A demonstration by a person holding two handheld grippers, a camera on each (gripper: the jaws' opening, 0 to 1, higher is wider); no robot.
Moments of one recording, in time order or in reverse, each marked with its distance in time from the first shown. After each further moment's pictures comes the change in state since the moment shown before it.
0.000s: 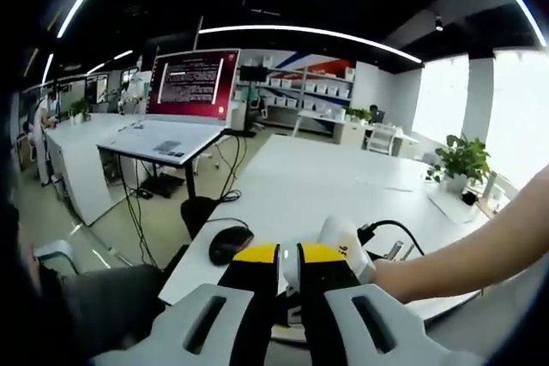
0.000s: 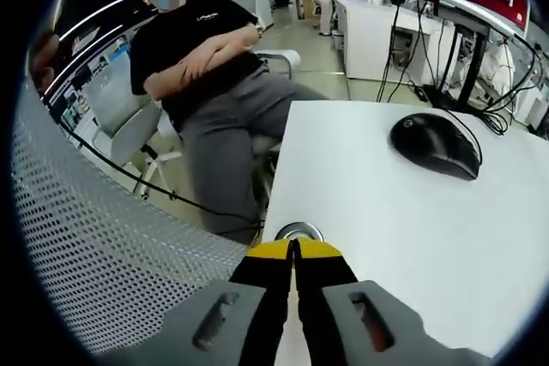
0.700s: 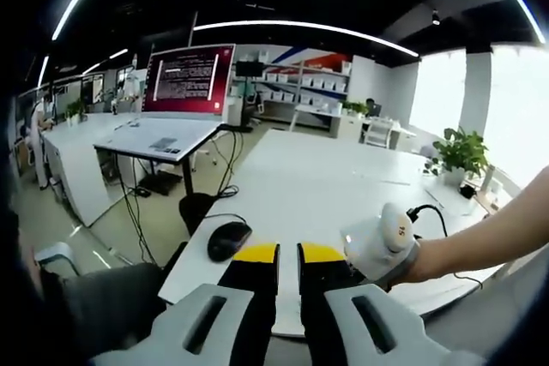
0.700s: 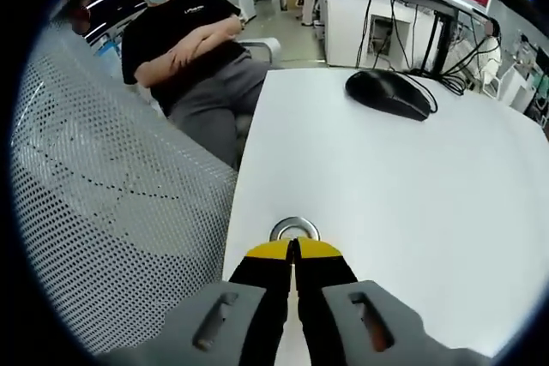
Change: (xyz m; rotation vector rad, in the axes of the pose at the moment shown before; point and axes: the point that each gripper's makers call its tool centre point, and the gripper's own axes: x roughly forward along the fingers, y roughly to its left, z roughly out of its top) left arm 0.000 -0.003 -0.005 0.017 0.031 -0.017; right arm -0.047 -0.019 -0.066 0.050 0.057 -0.094
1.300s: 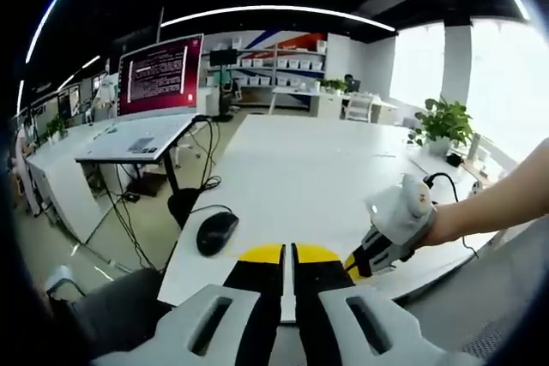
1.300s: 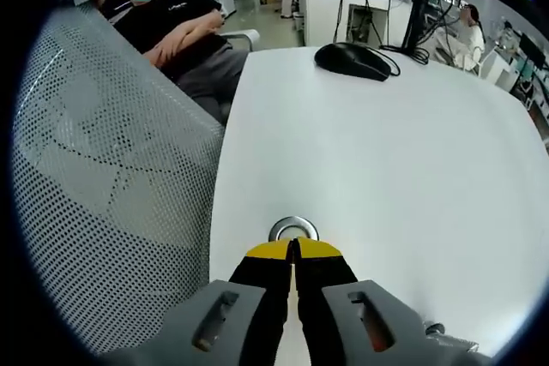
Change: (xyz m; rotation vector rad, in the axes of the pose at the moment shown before) left arm 0.002 -0.020 -0.013 0.110 0.111 -0.094; right arm -0.039 -0.011 -0.053 0.082 0.047 -0.091
